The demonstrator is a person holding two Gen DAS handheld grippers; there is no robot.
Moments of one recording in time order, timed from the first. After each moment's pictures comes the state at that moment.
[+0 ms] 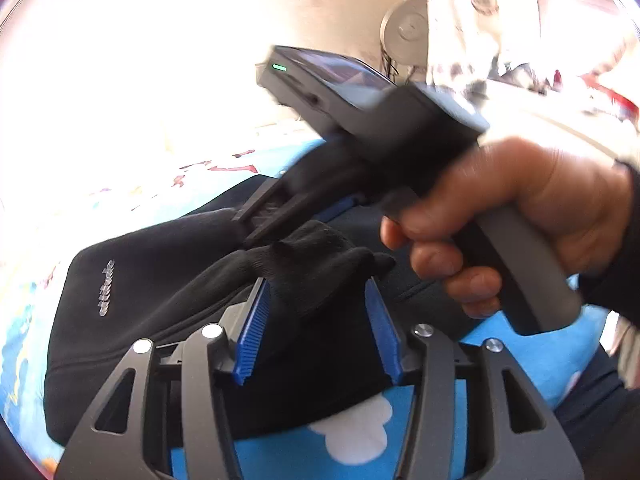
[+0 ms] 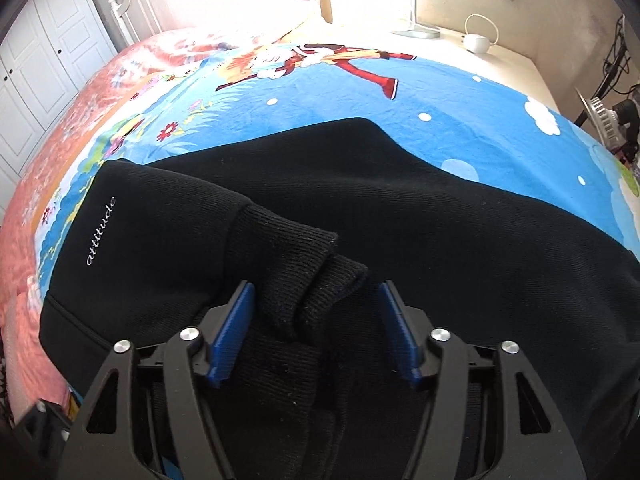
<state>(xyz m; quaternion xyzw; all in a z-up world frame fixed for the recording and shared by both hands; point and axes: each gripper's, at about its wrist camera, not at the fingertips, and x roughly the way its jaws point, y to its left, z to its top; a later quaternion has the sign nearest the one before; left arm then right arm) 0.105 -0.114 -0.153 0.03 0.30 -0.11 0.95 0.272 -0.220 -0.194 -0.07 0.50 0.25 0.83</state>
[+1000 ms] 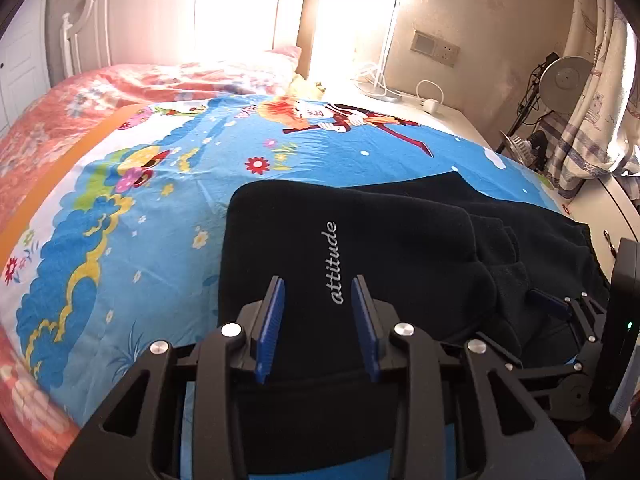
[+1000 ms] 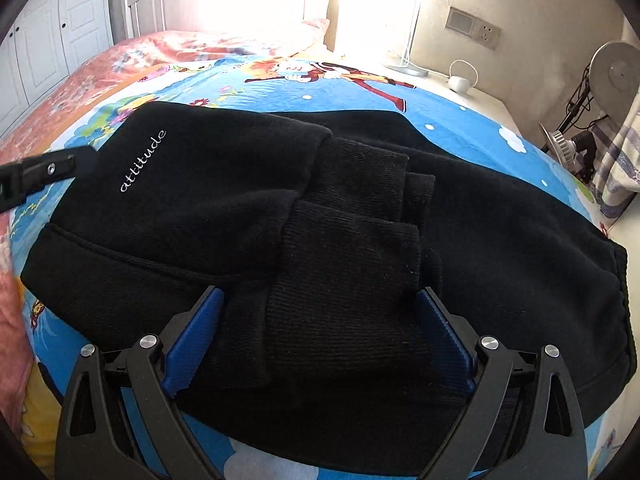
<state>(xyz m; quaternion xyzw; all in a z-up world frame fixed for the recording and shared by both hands) 0.137 0.020 -0.145 -0.09 0.41 0.02 0.91 0.175 -0.193 -0.205 -0.13 0.43 0.20 0.87</state>
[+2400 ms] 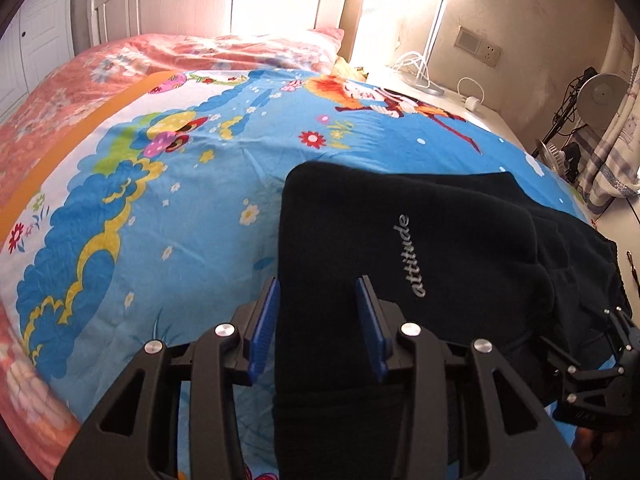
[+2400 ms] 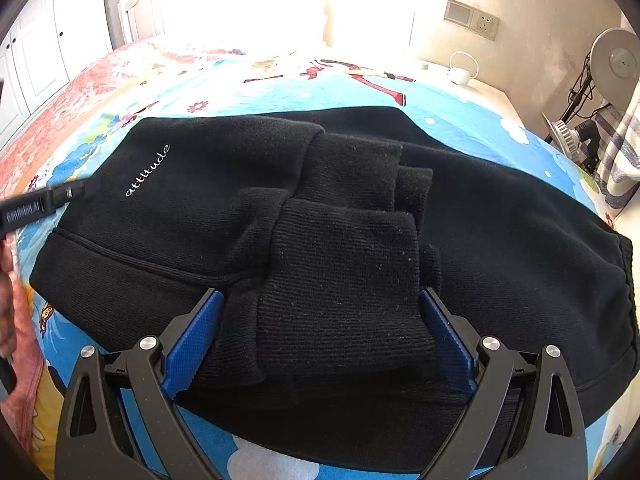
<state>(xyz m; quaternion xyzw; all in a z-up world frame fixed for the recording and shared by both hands) 0.125 0.054 -0.185 -0.12 0.44 0.10 0.89 0.178 -0.195 -0.196 -0.12 0.43 0.20 0.87</state>
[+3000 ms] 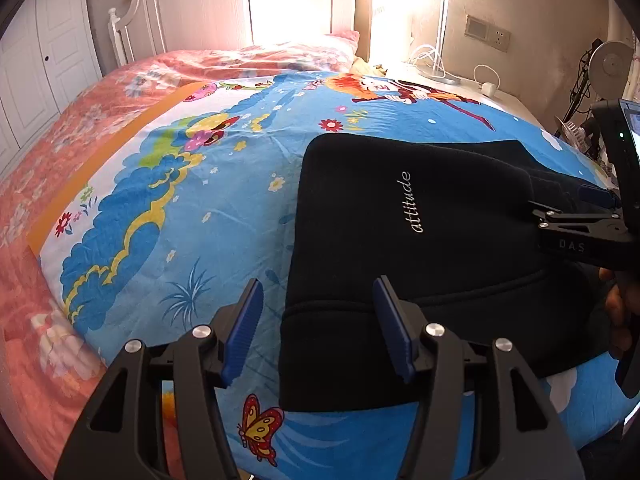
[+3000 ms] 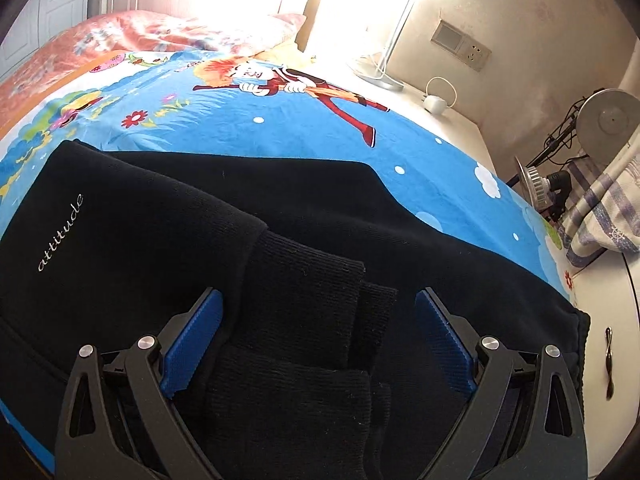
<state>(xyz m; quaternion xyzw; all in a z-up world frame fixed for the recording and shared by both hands) 0.083 0.019 -0.173 -0.06 0.42 0.15 0.89 0.243 -0.163 -0.193 -0.21 0.41 0.12 0.88</state>
